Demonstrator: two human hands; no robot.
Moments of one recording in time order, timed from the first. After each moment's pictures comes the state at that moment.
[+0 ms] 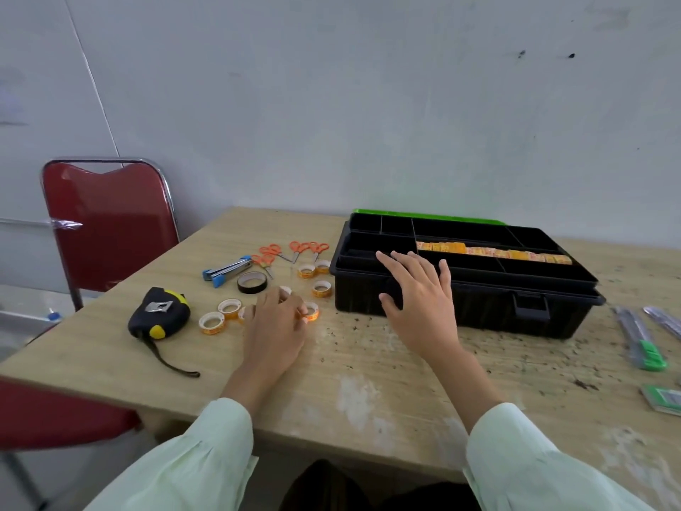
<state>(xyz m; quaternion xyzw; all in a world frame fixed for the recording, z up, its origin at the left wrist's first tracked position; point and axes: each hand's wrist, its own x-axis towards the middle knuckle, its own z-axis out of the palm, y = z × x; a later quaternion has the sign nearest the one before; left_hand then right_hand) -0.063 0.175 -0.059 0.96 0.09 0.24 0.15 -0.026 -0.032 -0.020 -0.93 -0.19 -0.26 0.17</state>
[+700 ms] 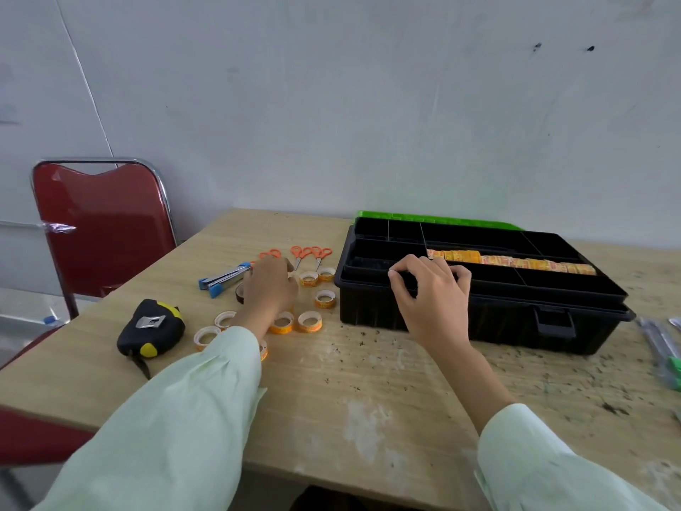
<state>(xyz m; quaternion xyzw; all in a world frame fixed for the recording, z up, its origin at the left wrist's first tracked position) 0.028 0.214 -0.029 0.95 0.14 0.18 0.19 -0.004 -0.021 -0.014 -0.89 -0.16 -0.35 0.25</state>
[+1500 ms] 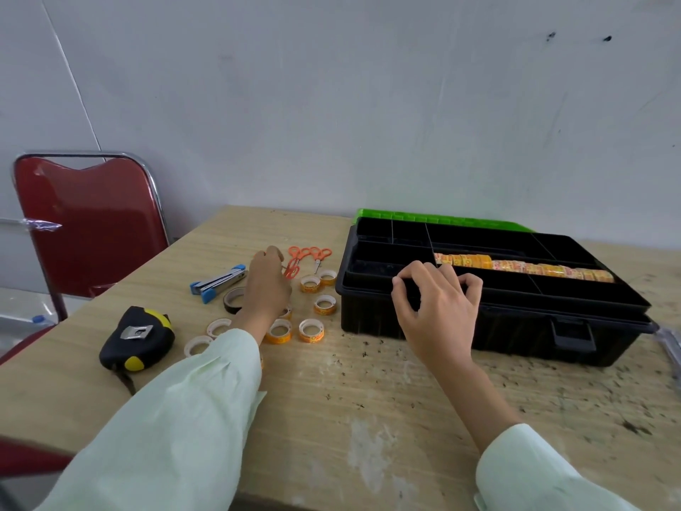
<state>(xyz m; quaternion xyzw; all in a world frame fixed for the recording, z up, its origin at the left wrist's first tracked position) 0.050 0.222 -0.038 0.91 0.11 0.25 0.30 0.005 -0.015 -0.025 -0.87 -0.15 -0.42 0.21</state>
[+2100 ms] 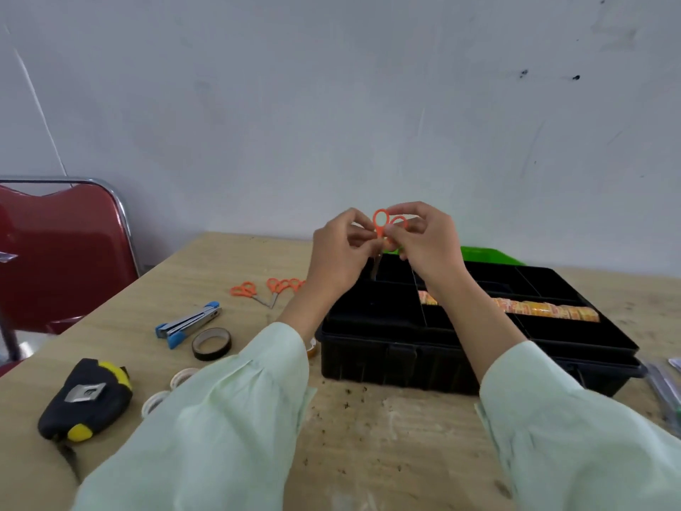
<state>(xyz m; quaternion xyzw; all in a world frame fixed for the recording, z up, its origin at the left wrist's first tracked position) 0.079 0.115 0.061 0.77 -0.11 0.28 0.56 0.091 -0.014 0.081 -0.77 -0.11 -0.18 0.60</state>
